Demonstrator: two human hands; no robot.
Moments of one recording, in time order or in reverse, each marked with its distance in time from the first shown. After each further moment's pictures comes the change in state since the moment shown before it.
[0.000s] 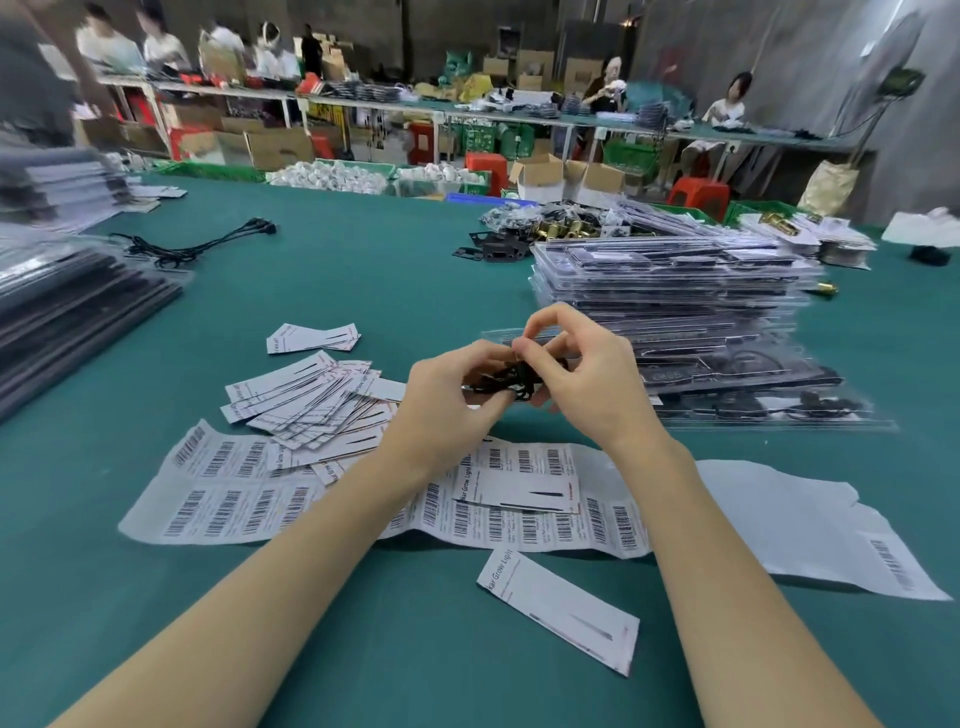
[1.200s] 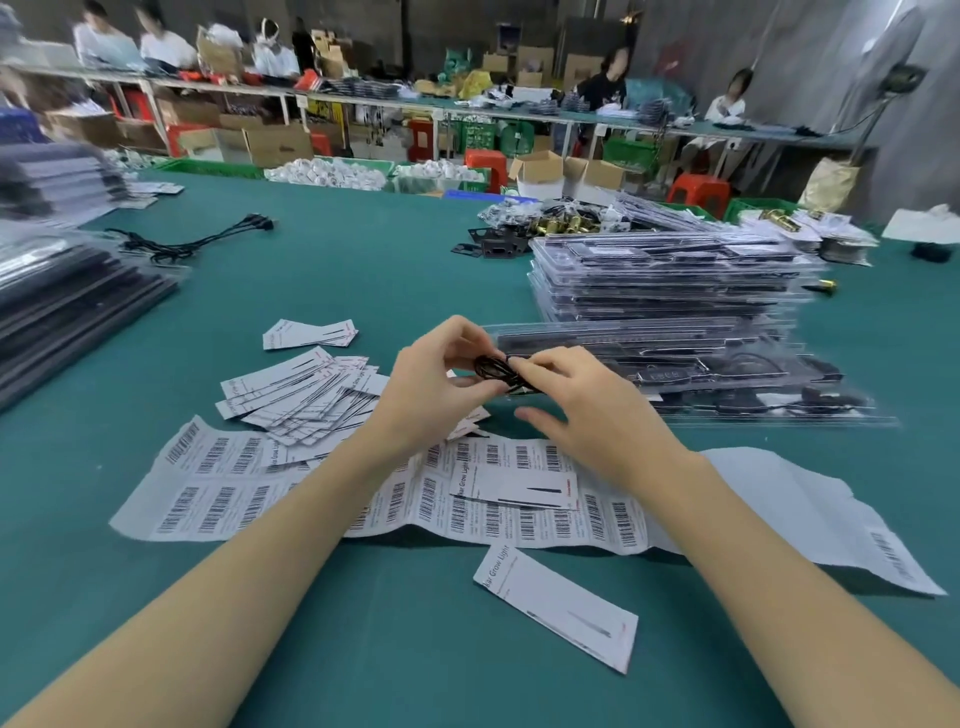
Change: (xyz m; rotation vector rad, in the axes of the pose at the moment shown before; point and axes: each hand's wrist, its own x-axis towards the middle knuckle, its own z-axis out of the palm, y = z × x) left_hand 0.011 -0.012 -0.011 -0.072 -0.028 -0.080; right_hand -0.022 0.014 -0.011 -0.686 -0.246 -0.324
